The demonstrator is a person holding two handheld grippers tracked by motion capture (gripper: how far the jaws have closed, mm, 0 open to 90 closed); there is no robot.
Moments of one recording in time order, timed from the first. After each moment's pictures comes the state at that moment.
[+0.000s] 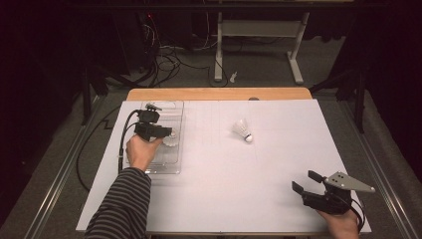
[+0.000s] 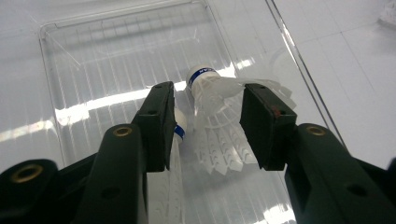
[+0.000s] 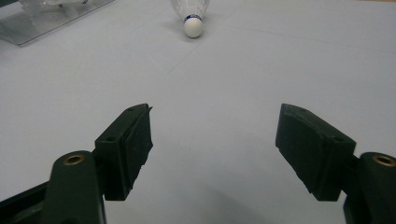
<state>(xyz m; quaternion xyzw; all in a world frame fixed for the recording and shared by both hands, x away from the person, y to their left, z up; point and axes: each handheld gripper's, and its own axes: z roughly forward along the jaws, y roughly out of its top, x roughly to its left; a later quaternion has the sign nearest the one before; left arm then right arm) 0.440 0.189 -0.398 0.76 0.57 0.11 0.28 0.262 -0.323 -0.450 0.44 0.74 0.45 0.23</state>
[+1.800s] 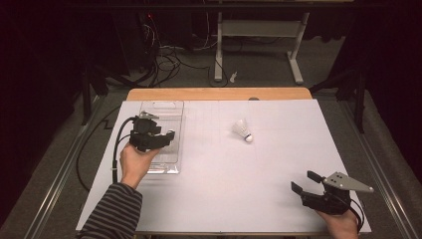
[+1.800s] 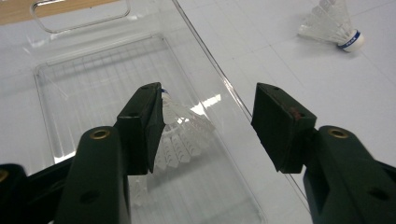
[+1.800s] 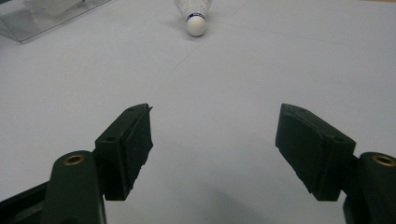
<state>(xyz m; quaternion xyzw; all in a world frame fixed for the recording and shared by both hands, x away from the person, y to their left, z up) 0.384 0.185 -0.375 0.78 0.49 0.16 0.35 0.262 -0.321 -0.450 0.43 0.75 0.45 0.23</state>
